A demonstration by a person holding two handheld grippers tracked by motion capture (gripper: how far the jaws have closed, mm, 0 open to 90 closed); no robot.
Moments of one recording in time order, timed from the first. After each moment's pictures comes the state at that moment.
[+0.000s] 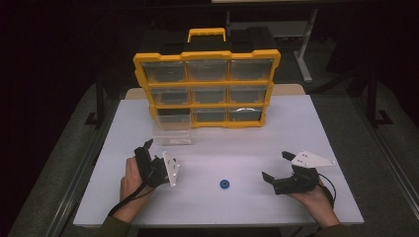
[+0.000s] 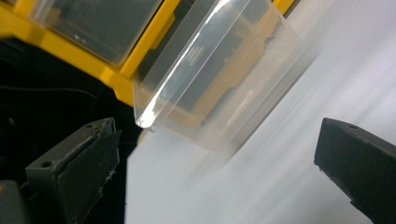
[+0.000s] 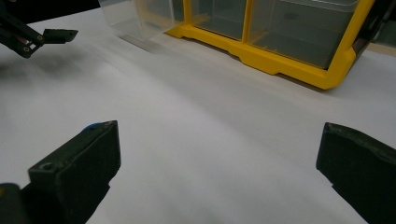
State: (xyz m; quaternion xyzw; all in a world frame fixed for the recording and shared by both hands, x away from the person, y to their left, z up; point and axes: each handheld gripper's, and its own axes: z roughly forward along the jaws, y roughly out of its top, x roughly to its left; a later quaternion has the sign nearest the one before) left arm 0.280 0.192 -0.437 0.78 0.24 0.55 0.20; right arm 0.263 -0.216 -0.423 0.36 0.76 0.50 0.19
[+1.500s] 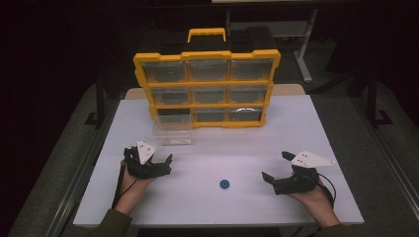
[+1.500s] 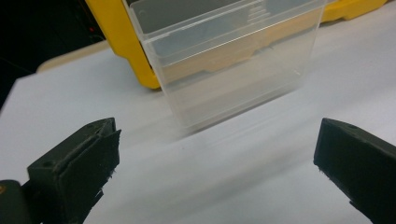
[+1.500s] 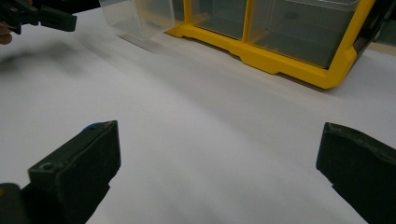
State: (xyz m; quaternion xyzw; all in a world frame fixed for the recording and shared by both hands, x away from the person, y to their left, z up) left arm 0.305 0.234 -0.430 0.73 0.44 0.35 0.38; right arm 0.263 -0.216 -0.423 0.36 0.77 0.50 0.19
